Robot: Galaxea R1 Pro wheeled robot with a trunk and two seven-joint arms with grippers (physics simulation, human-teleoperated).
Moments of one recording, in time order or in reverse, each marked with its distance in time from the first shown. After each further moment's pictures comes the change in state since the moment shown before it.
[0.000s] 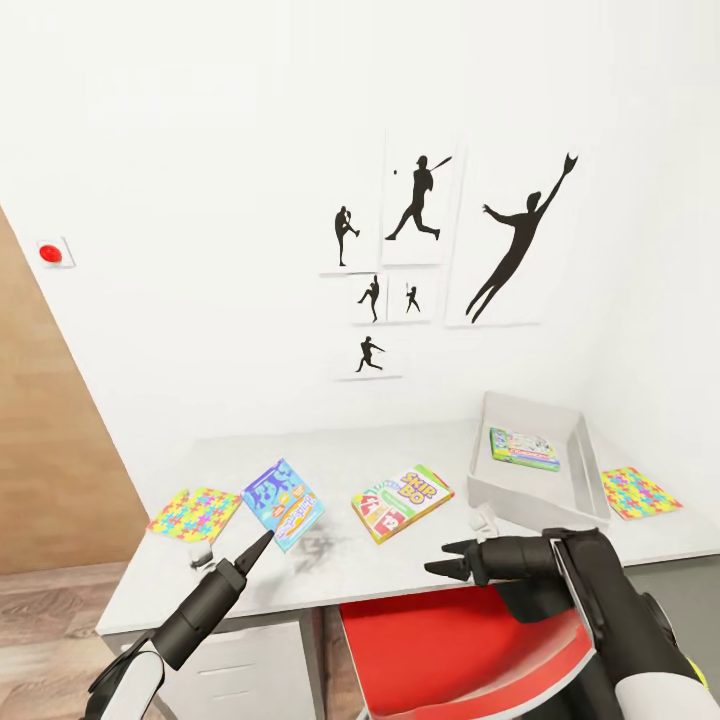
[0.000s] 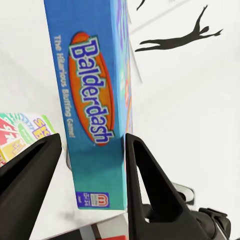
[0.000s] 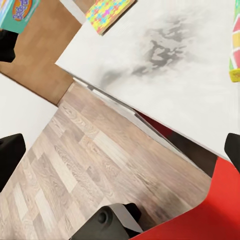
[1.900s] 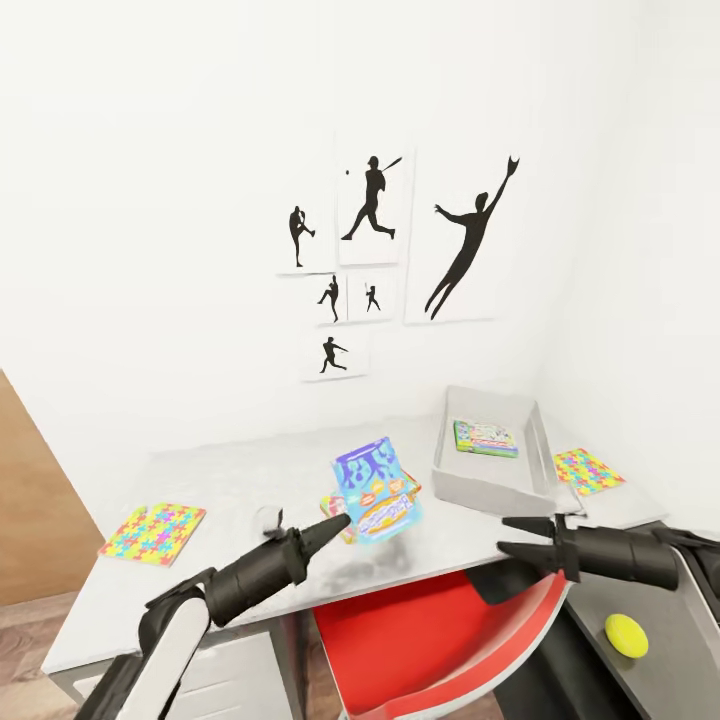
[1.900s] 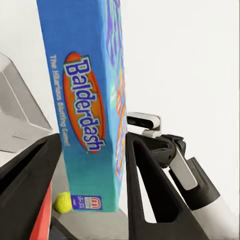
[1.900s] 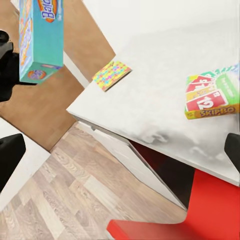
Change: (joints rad) left arm -0.086 0.010 -0.264 -0.295 -0.112 0.194 0.009; right arm 0.158 -0.264 -0.074 -0.345 -0.439 0.088 0.003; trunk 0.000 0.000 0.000
